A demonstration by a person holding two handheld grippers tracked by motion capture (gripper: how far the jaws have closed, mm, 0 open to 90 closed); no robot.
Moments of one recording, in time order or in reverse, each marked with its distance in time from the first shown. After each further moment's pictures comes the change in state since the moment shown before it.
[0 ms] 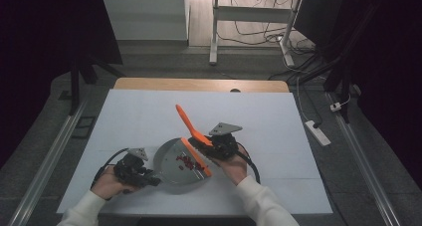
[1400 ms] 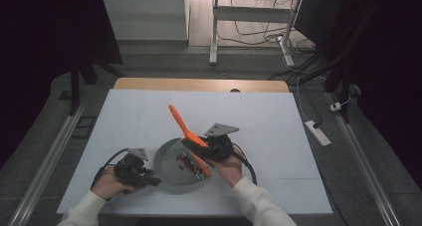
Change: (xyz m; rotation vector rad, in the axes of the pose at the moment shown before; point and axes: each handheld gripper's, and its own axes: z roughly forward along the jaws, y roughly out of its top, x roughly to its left) left arm 0.000 0.000 0.001 0.001 0.001 0.000; right arm 0.010 0.005 0.002 -0.055 0.047 0.024
